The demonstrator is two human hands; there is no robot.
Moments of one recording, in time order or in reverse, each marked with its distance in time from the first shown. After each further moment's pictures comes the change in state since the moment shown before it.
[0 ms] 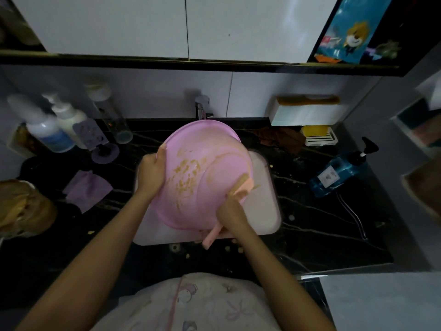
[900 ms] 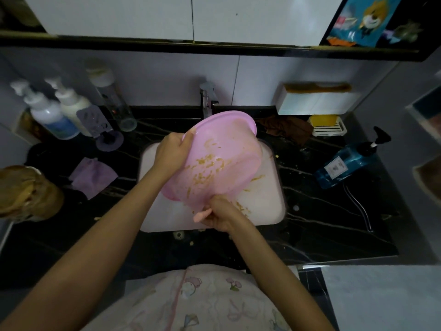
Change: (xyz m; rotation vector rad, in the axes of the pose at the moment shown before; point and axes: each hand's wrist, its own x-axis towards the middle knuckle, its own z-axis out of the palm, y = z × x) left_hand -0.003 0.043 0.012 0.172 -0.190 0.204; right_hand -0.015 -0.009 0.012 0.544 -0.400 0.144
